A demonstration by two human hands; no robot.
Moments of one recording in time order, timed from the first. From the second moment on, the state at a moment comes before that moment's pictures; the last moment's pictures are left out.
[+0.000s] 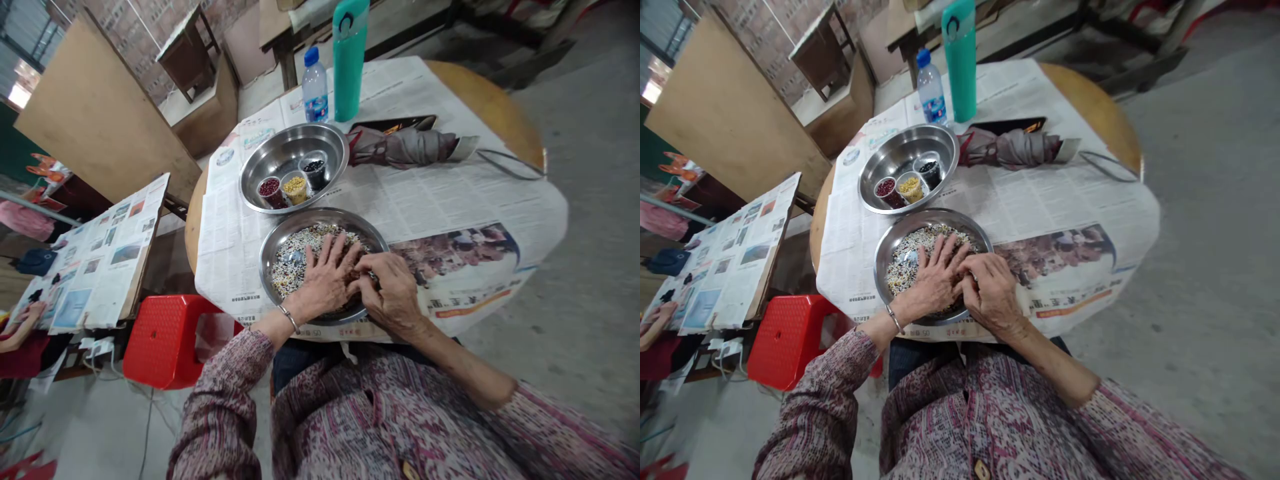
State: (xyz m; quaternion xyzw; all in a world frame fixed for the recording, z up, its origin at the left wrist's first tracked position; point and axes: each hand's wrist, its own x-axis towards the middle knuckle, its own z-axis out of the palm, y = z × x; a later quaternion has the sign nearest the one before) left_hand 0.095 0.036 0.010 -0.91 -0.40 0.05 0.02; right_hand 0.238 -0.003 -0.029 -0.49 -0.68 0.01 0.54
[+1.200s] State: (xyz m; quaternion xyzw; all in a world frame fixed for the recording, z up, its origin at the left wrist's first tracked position) left_hand 0.077 0.064 0.041 -0.84 -0.54 -0.09 -0.07; right_hand 0.236 -0.001 -0.025 -0.48 -0.69 0.00 0.55
